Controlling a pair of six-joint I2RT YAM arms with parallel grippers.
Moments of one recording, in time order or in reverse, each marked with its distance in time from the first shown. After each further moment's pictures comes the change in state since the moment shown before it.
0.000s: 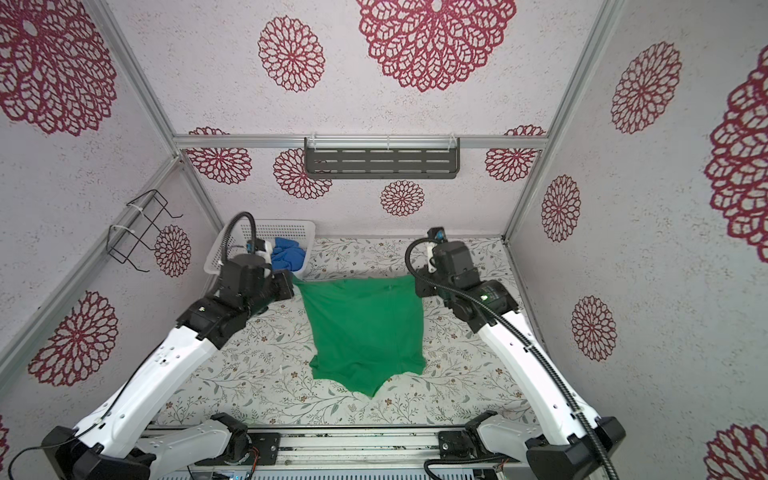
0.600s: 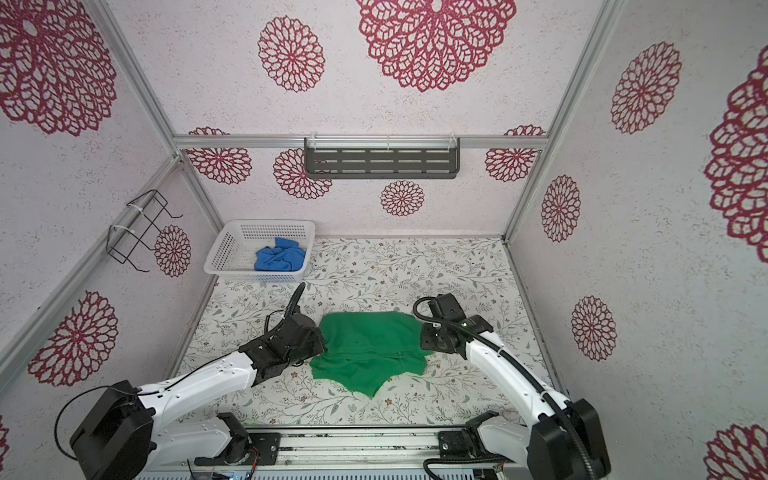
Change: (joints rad) left arm -0.215 0.095 -0.362 0.275 -0.031 -0.376; right arm -0.002 -0.122 -0.407 0.060 -0.160 0.332
